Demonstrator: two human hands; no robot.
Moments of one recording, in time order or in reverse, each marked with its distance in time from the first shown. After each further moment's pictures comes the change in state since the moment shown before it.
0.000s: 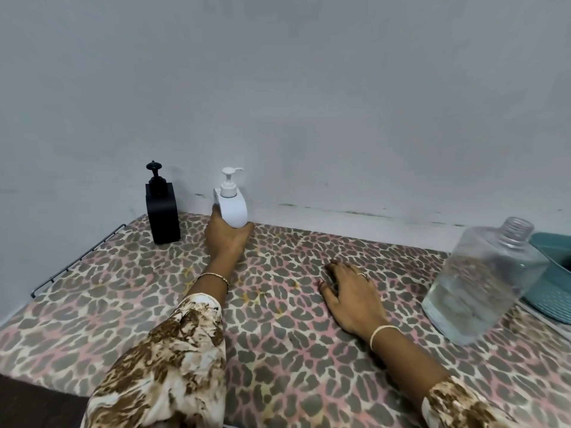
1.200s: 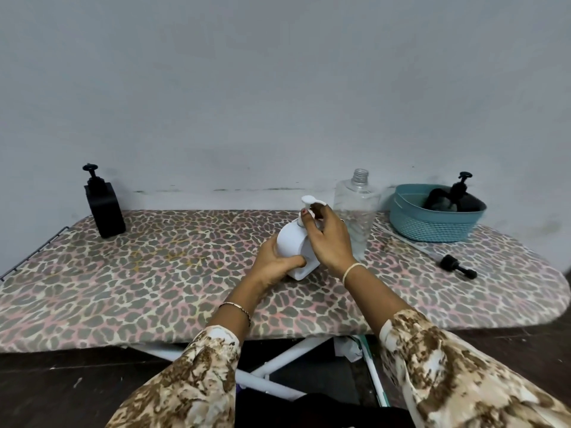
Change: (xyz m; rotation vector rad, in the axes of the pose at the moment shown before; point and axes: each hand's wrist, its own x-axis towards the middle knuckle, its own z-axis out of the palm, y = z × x) left_hand -0.231 0.058 0.028 -0.308 -0.895 0.012; right_hand -0.097 0.025 -0.103 0.629 0.481 0.159
